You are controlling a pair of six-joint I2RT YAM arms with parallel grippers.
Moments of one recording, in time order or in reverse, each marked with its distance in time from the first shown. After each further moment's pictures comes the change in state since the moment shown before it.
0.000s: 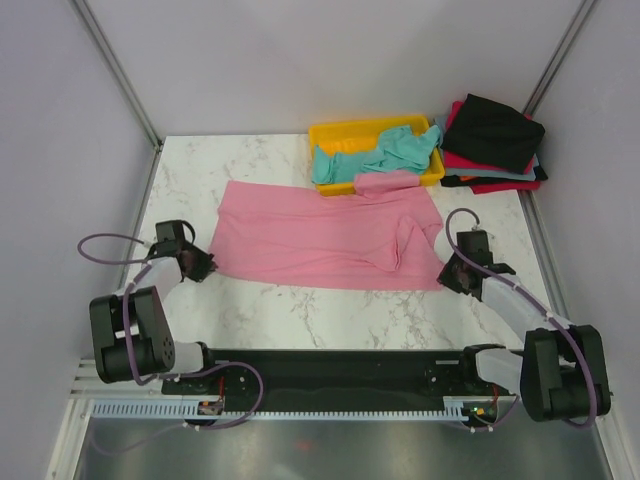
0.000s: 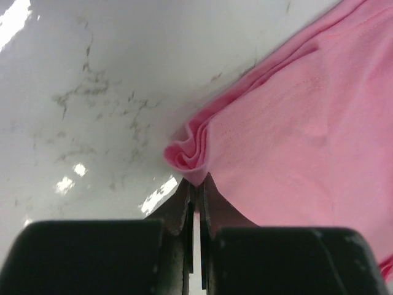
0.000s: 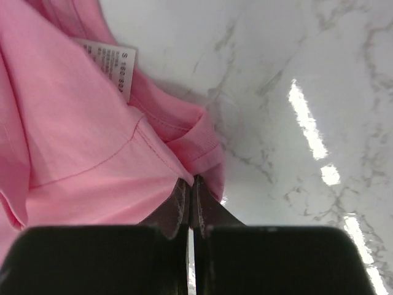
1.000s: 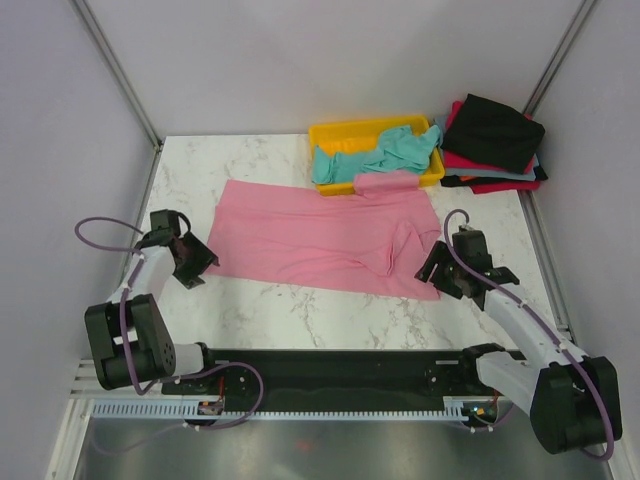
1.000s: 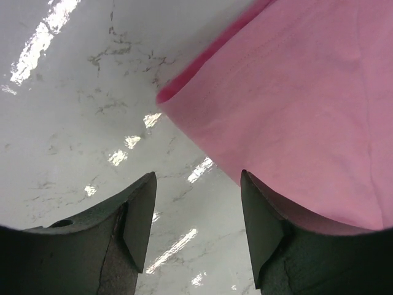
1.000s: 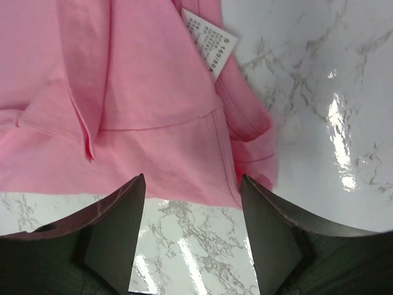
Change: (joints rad) left arm 0.000 -0.074 0.167 -0.399 -0.002 0.174; right arm 0.074 -0.145 0.060 -0.104 -0.129 -0.005
